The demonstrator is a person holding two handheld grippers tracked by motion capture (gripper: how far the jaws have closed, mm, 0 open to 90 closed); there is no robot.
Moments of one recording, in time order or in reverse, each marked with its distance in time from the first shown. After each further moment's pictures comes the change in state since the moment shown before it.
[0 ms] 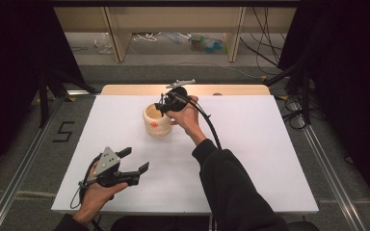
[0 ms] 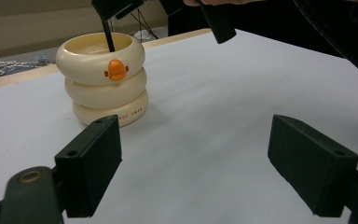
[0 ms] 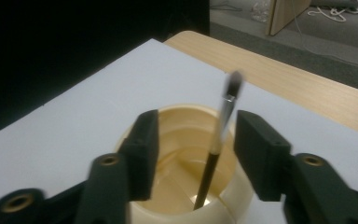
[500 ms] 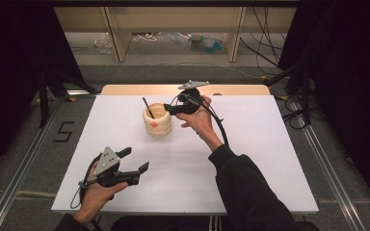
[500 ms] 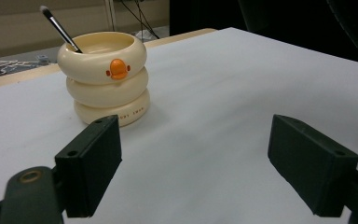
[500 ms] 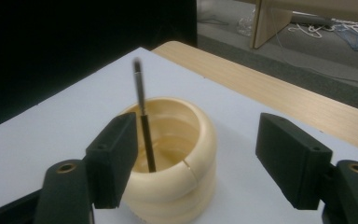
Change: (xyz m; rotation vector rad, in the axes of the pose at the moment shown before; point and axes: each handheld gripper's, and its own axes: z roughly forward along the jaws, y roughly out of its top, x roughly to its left) left arm 0.001 0.000 0.000 -0.003 0.005 -0.003; right arm -0.010 -0.010 -0.041 -0.063 -0.048 -0.045
